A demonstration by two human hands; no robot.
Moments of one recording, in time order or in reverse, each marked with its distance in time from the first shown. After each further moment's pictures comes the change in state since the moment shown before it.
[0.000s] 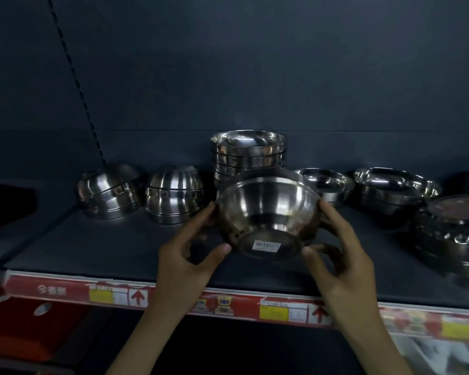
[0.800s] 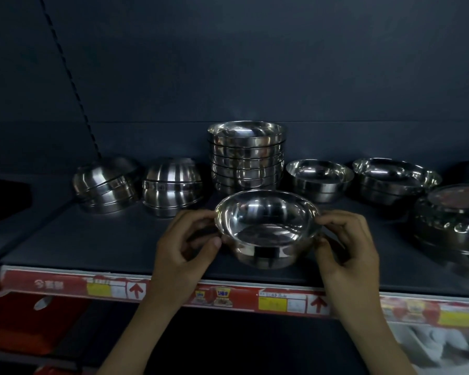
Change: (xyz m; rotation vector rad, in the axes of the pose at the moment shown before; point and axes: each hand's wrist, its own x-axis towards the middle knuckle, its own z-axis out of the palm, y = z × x) left_hand -0.001 0.001 -0.003 -0.096 -0.084 0.086; right_hand 0.004 0.005 0.003 -0.054 0.119 -0.079
